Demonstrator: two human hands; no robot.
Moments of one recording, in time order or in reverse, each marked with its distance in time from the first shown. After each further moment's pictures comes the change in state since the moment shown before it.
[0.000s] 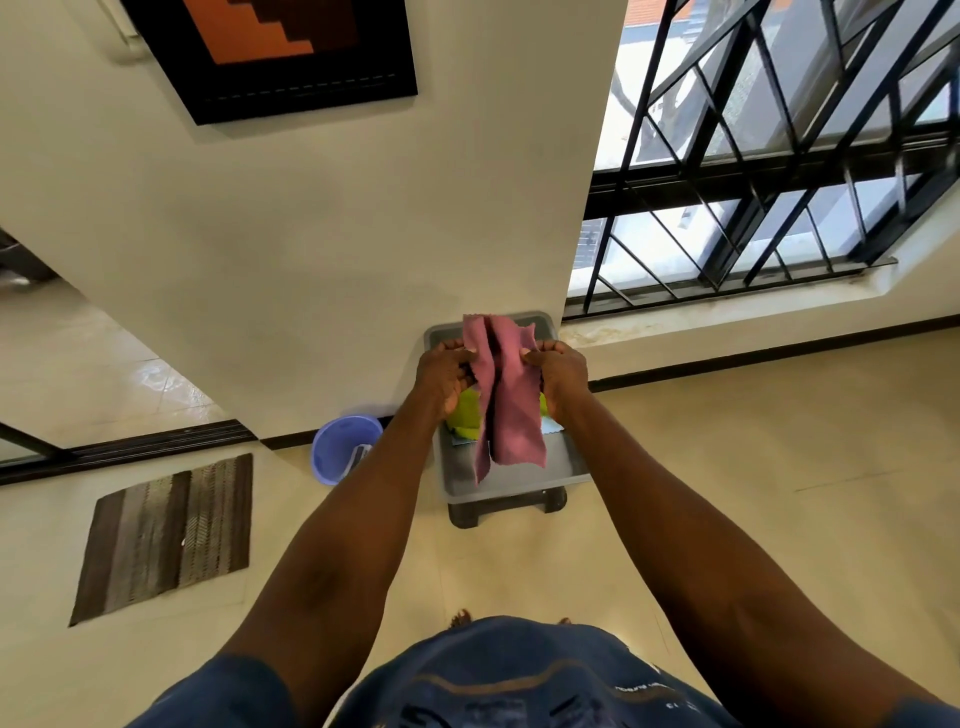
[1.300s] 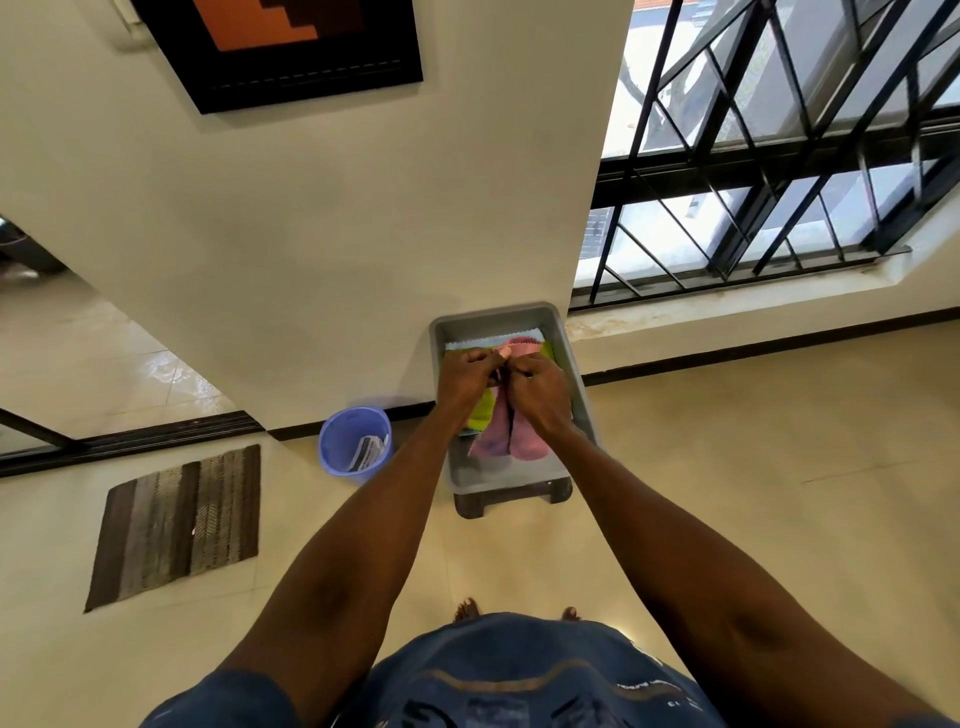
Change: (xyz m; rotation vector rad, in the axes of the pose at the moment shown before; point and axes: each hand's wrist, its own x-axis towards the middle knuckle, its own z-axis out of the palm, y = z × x) left_hand -0.017 -0.025 0.006 0.369 -0.030 0.284; right_hand -0.034 0.038 0.013 -0.588 -0.021 -0.556
